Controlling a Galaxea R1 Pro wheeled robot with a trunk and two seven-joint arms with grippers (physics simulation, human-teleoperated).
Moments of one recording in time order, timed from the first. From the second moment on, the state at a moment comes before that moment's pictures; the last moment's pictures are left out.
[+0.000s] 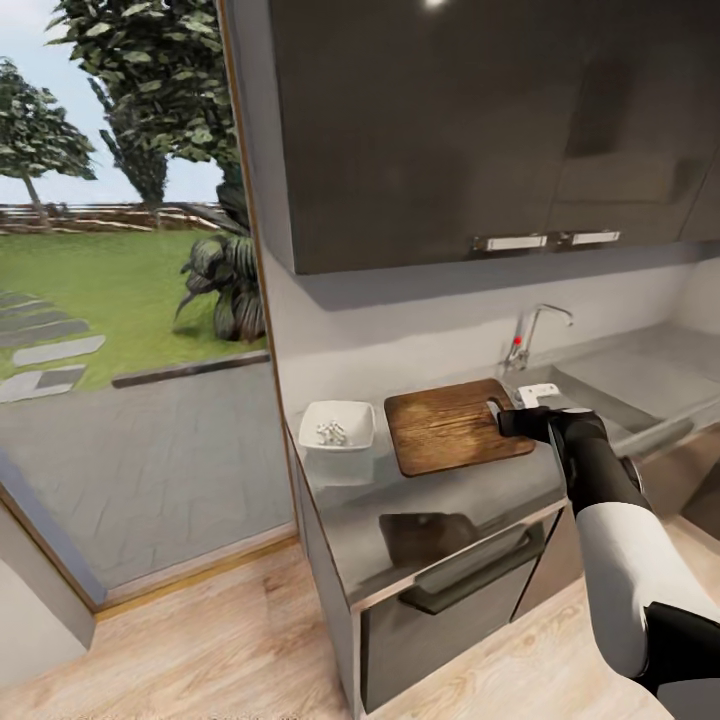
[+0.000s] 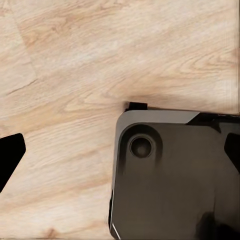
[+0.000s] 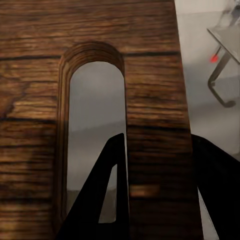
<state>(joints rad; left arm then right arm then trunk) -0.22 -0.03 -0.35 0.07 0.39 -0.26 0.13 -0.97 -0.10 -0.28 -0.87 0.47 0.58 0.48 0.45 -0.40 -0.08</state>
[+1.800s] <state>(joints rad) -0.22 -0.03 -0.35 0.07 0.39 -0.26 0.13 -0.97 -0.07 -0.28 -0.84 0.48 0.58 0.35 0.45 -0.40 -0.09</state>
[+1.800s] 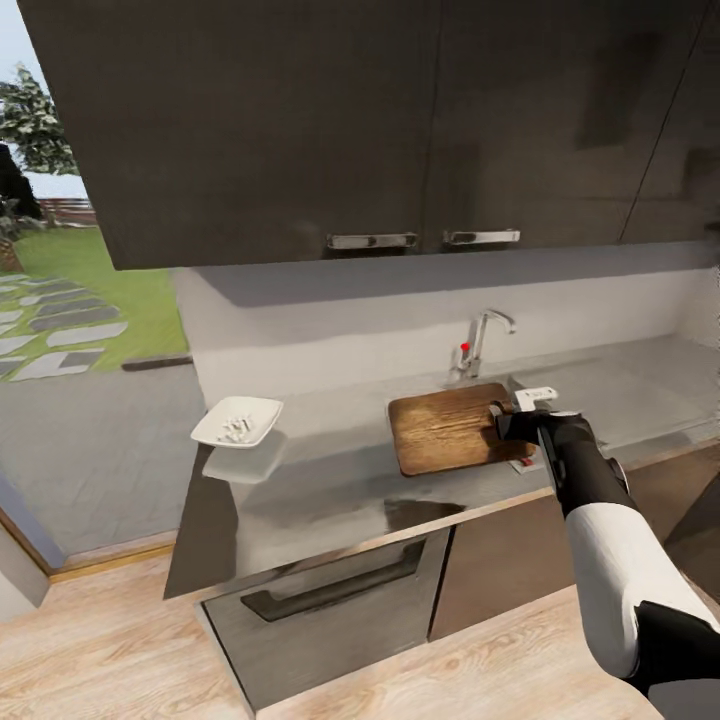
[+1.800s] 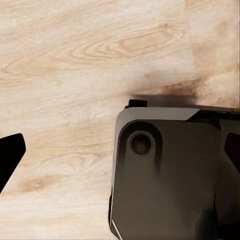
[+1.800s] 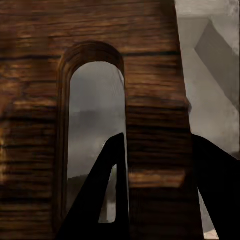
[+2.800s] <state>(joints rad) -0.22 -0.04 -0.35 0.07 0.40 -0.25 0.14 -0.97 0.06 -0.47 -0.61 0.01 0.15 -0.54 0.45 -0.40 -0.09</state>
